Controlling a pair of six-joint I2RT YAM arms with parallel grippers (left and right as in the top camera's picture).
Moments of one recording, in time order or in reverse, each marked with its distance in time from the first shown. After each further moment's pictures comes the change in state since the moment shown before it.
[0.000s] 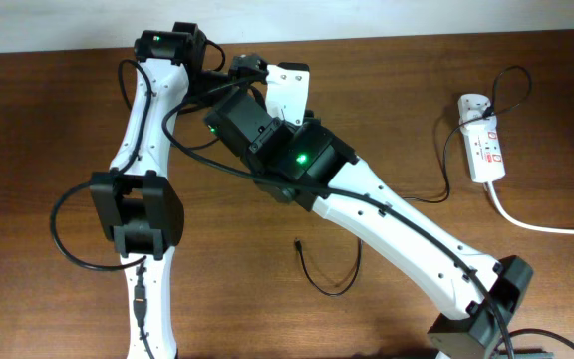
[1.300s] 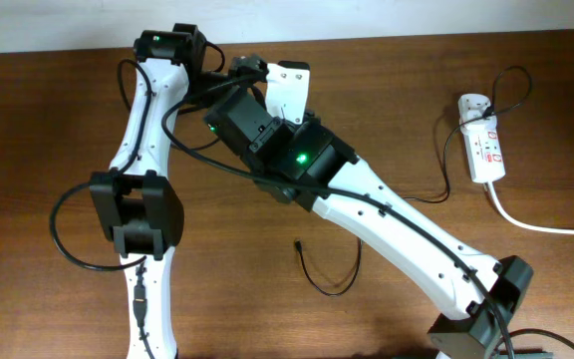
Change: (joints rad) left arm 0.000 0.000 0.000 -0.022 0.000 0.000; right arm 0.000 0.000 0.000 0.014 0.007 0.002
